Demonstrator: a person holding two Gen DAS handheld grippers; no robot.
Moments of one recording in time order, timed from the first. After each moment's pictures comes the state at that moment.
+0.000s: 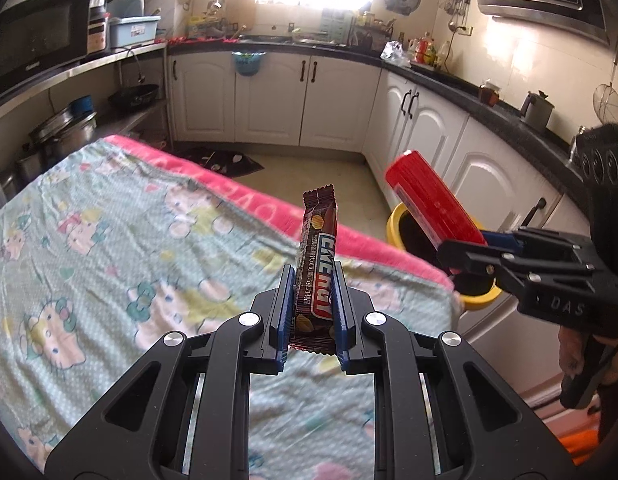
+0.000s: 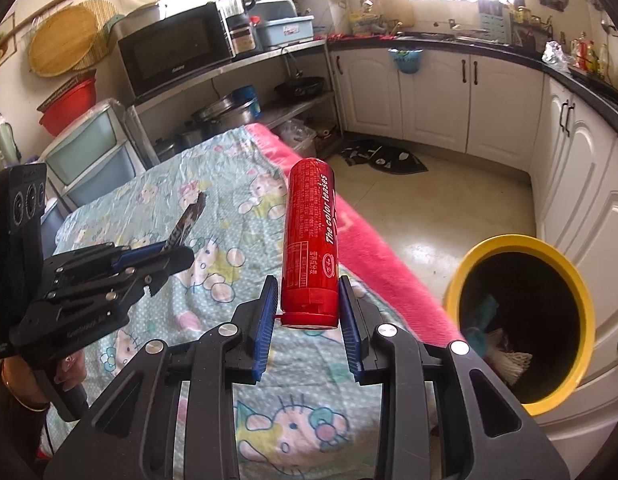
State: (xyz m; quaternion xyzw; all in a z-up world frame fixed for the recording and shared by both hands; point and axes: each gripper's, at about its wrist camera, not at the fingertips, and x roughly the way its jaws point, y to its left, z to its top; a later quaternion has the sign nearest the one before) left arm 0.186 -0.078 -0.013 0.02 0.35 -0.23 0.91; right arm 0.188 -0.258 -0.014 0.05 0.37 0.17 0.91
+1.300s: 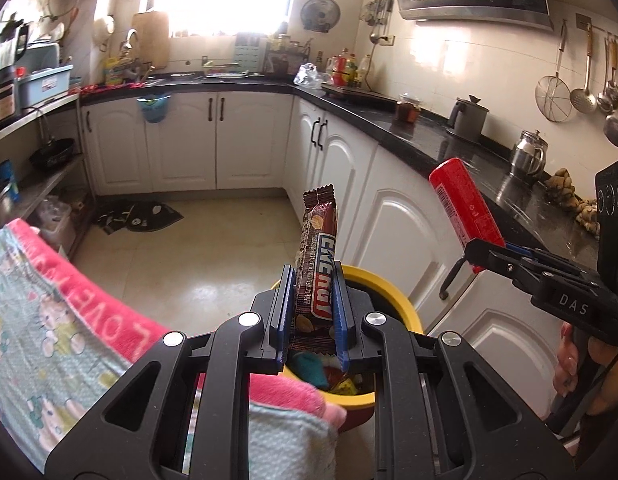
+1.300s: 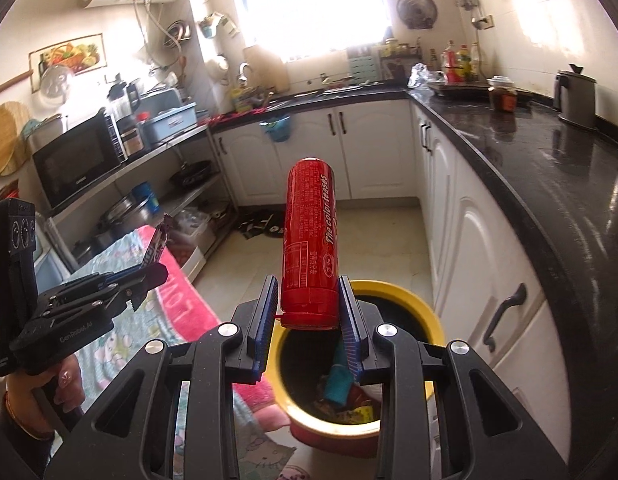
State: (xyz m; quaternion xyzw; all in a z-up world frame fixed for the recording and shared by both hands) left arm 0.215 -0.259 0.038 0.03 0.29 -0.34 0.89; right arm 0.134 -0.447 0.037 0.12 0.27 -0.02 0.95
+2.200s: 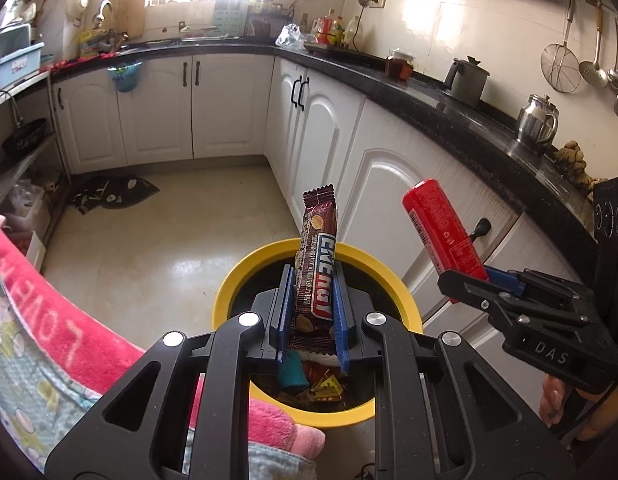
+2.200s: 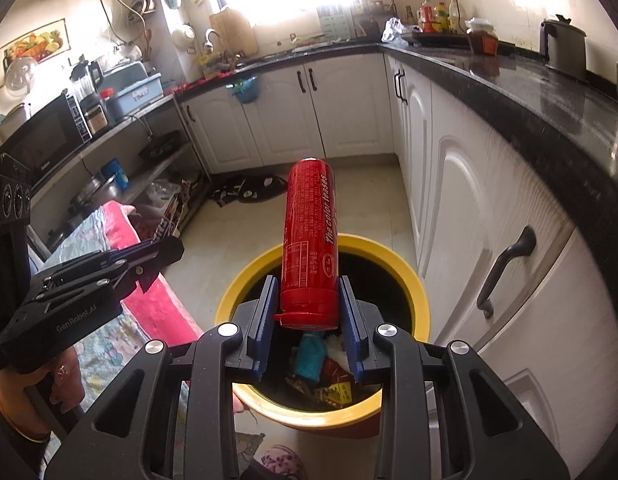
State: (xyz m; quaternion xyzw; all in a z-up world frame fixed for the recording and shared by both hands) left arm 0.248 -0.322 -0.020 0.05 0.35 -0.36 0.86; right arm 0.166 -0.469 -0.033 0.14 0.35 -0.05 0.93
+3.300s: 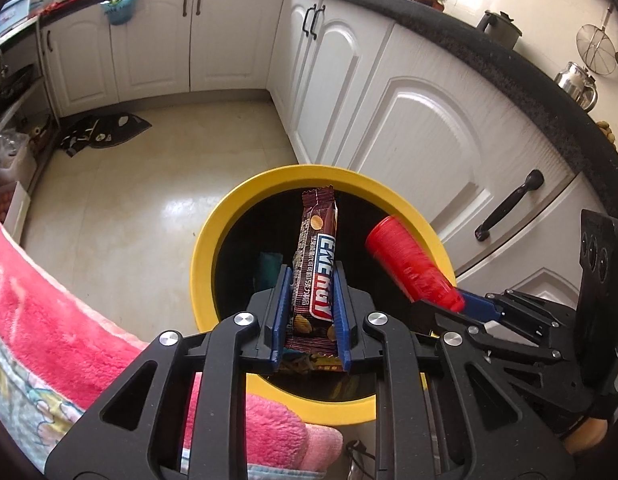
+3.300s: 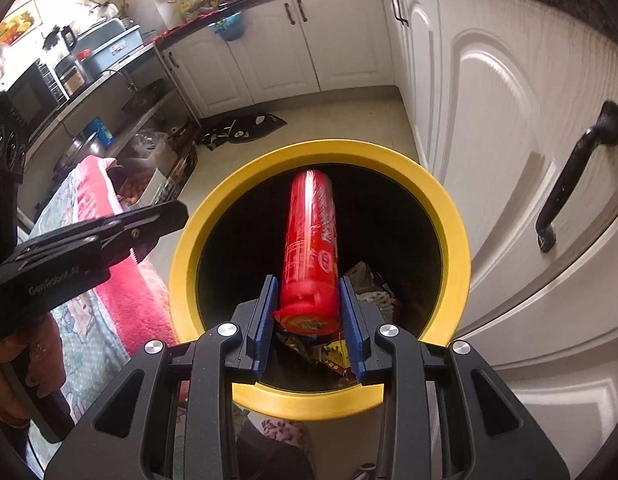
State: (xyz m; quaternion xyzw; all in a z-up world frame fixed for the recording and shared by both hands) left arm 0.285 -0.344 -0.094 0.06 0.45 -0.35 0.82; right arm 0.199 -0.468 -0.120 0.17 0.44 -0.05 0.88
